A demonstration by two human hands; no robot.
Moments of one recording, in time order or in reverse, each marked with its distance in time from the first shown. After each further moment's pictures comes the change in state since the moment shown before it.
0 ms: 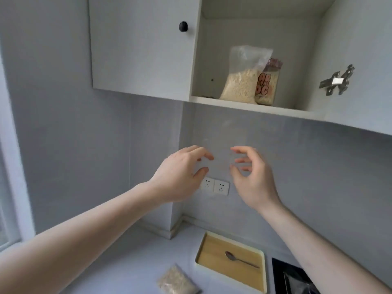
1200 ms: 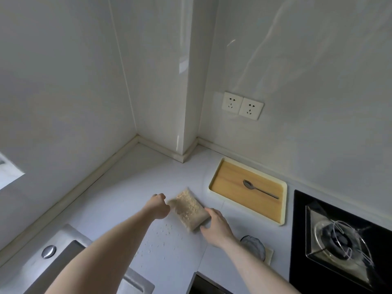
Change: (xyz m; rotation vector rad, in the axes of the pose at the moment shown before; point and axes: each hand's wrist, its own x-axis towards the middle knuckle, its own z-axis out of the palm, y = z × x) left_hand -0.258 -0.267 0.354 -0.014 -0.853 -1.125; right_hand -0.290 0.228 0.193 -0.182 -1.064 0.890
